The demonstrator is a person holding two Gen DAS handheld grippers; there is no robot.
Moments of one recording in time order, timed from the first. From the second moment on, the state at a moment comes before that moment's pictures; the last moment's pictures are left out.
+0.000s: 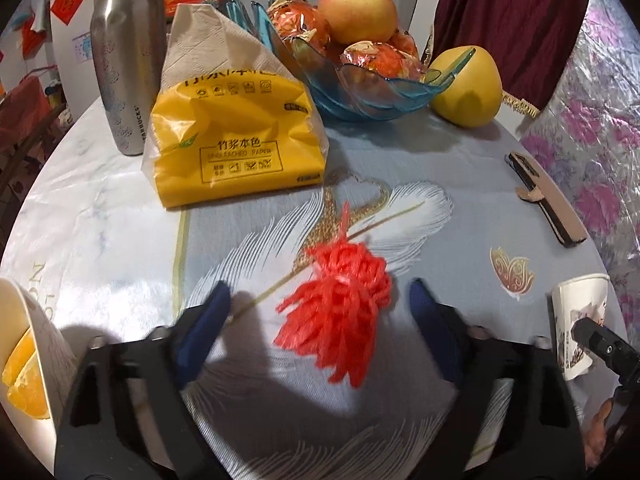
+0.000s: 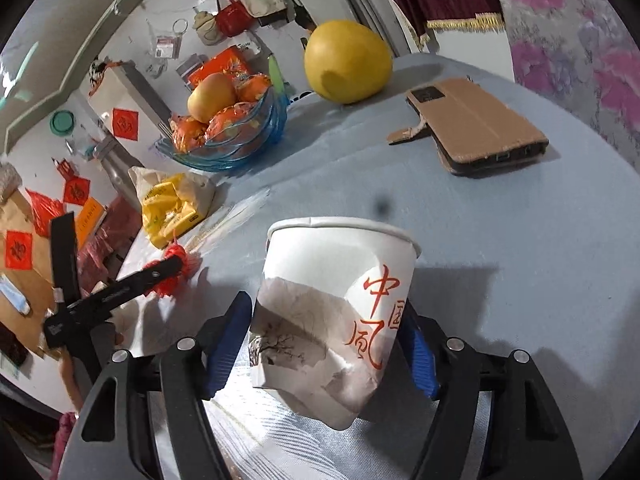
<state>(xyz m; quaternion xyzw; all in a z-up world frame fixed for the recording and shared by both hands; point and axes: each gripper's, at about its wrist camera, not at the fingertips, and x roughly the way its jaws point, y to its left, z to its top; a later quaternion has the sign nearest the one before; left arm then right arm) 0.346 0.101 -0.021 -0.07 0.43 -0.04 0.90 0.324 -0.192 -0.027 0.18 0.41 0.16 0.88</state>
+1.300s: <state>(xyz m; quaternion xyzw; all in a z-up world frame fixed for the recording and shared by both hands) 0.140 0.009 0.023 0.00 0.33 -0.10 0.94 0.149 -0.236 0.024 0.18 0.32 0.17 0.92</state>
